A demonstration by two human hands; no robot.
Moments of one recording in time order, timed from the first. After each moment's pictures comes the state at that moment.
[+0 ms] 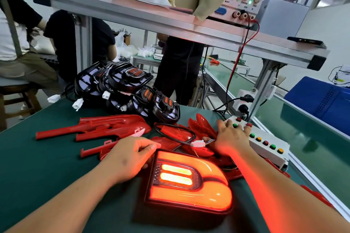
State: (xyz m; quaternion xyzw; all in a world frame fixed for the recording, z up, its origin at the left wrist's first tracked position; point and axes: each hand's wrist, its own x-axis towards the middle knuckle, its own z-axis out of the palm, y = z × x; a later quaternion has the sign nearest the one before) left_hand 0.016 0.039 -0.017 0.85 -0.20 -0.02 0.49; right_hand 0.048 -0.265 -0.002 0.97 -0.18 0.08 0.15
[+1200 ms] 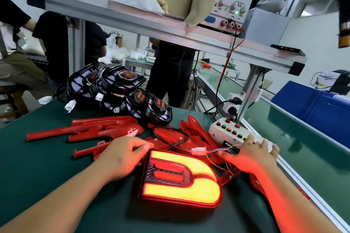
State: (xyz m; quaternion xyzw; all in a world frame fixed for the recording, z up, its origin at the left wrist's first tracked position) left_hand 0.017 0.041 -0.015 0.87 -0.21 -0.01 0.45; right_hand -0.030 -0.306 0.012 0.94 -0.34 0.01 0.06
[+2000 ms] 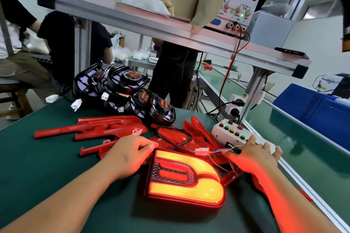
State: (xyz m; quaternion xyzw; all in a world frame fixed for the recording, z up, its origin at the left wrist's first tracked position) left_hand 0.009 0.039 -0.007 0.87 -0.24 0.01 0.43; right_hand -0.028 -0.302 0.013 0.93 -0.35 0.03 0.07
